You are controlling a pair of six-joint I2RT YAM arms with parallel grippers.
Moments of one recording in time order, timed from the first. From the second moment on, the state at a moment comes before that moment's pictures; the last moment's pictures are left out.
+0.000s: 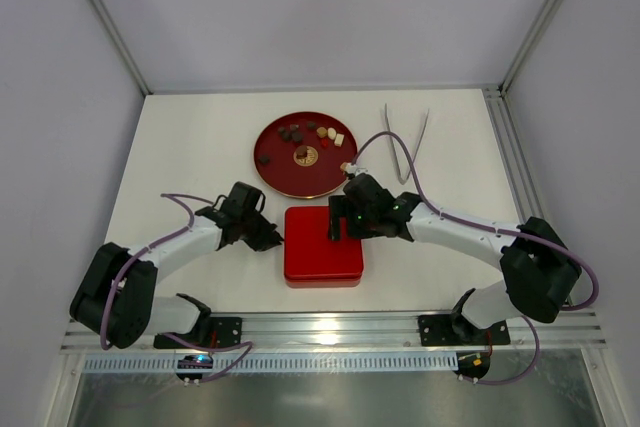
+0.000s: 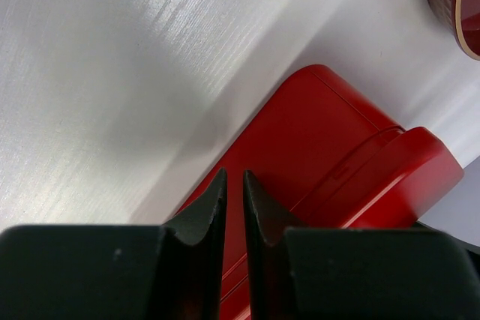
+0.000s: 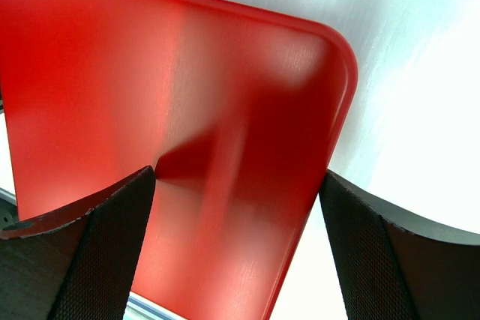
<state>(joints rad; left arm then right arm) -0.49 1.32 0.61 -0.36 0.11 -1.29 0.83 1.45 0.88 -0.38 0.05 0.65</state>
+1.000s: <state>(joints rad) -0.49 1.33 0.62 -0.35 0.11 -1.29 0.86 1.47 0.94 -0.49 0.06 0.60</state>
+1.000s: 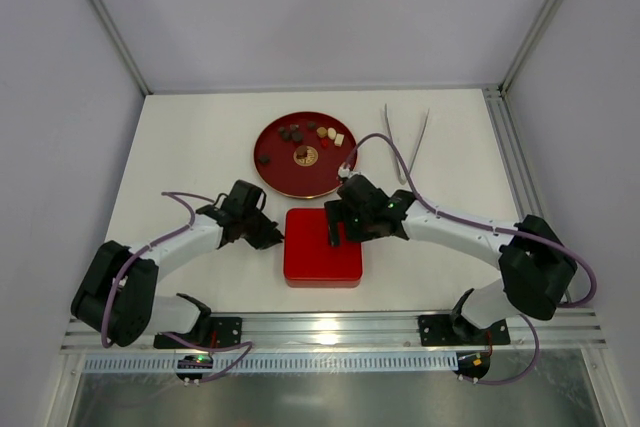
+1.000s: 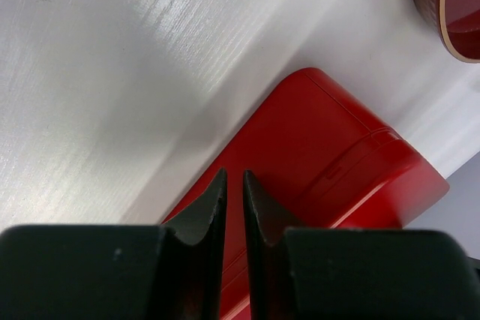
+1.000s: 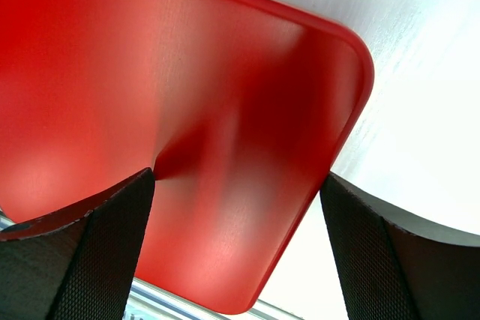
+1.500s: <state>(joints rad) -0.49 1.36 0.62 -0.35 0.10 -1.28 0.86 1.55 1.02 -0.52 0.08 0.59</state>
